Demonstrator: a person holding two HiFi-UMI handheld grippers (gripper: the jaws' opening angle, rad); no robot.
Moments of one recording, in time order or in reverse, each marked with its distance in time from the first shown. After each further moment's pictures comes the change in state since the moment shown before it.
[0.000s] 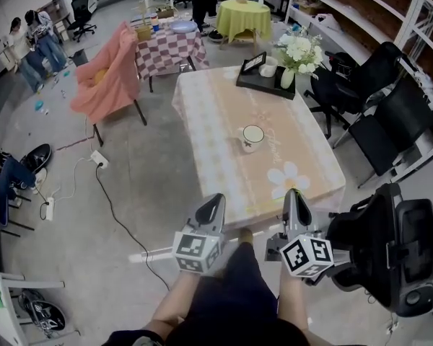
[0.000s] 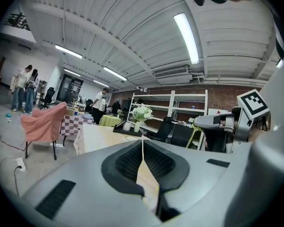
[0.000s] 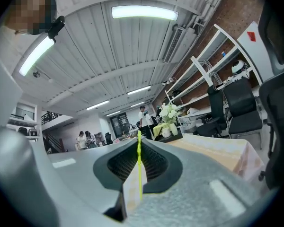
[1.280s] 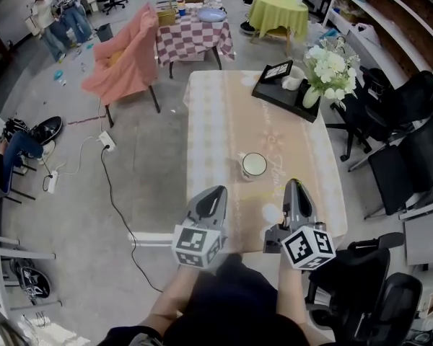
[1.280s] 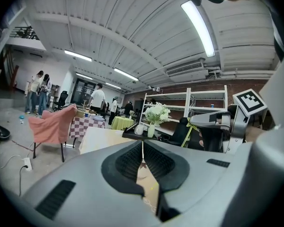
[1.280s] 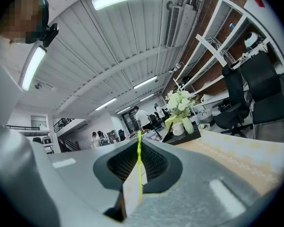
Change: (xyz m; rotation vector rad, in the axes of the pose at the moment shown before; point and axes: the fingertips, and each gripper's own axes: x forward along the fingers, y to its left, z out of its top) left arm 0.136 0.037 0.023 -0.021 -0.015 0.174; right arm 0.169 -0.062 0.019 0.085 0.091 0.175
